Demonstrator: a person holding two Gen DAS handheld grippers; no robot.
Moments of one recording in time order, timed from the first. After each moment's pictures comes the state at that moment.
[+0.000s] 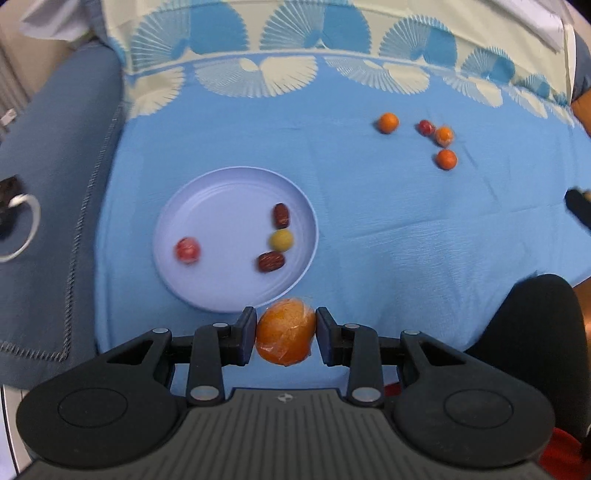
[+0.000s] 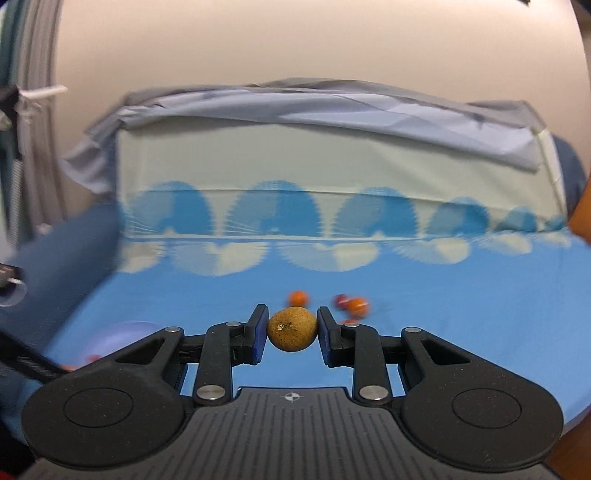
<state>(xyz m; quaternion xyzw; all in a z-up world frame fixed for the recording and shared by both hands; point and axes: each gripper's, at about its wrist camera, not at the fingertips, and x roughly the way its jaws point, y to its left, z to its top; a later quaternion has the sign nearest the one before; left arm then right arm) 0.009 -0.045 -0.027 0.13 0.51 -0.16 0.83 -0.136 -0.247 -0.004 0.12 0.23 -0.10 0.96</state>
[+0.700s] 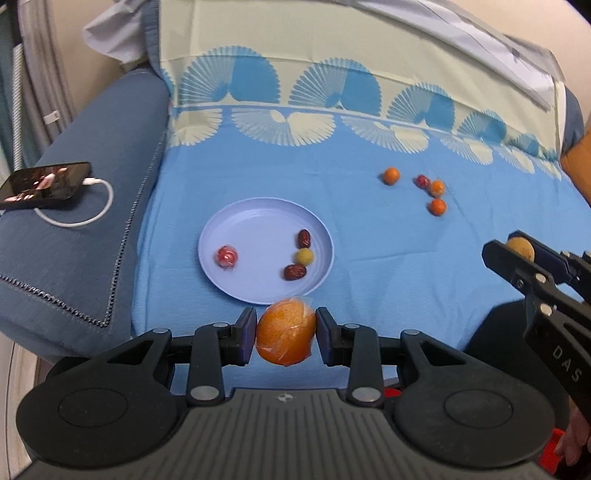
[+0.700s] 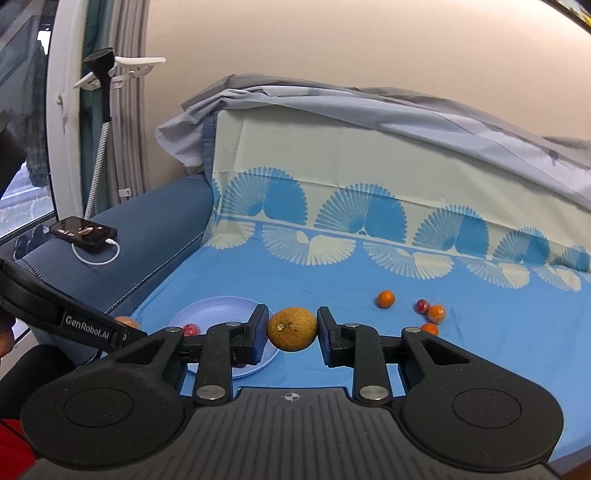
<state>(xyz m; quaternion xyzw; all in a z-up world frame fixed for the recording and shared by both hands) -0.052 0.015 0.011 0.07 0.44 -0.15 0.88 -0.148 -0.155 0.036 0.06 0.24 0.00 0.97</state>
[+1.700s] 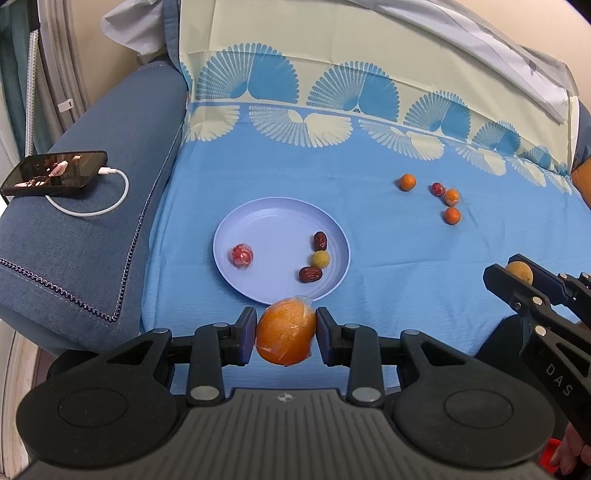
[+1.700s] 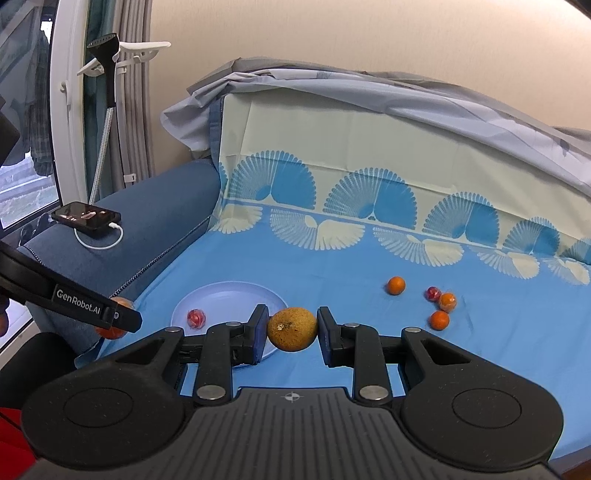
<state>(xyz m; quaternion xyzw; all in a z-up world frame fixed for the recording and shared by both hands) -0.042 0.028 0.004 0.05 0.44 -0.14 0.88 -0.133 -0.155 0.022 0.06 0.27 0.01 0.96</state>
